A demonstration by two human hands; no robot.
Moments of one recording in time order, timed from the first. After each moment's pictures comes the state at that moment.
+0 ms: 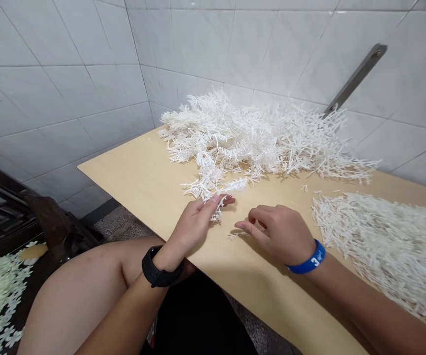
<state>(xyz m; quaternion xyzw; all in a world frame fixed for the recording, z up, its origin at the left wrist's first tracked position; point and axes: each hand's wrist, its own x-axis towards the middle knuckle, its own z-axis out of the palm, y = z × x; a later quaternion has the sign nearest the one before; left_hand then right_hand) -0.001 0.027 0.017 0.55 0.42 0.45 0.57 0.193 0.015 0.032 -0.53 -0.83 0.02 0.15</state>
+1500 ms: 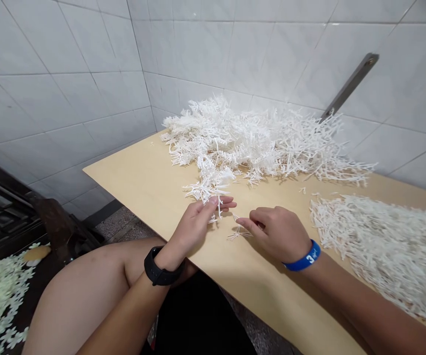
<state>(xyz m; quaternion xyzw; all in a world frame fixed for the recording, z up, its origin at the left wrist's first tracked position) -0.003 0.024 0.015 0.50 0.37 0.47 0.63 0.196 0.019 0.029 -0.54 -0.83 0.02 0.16</state>
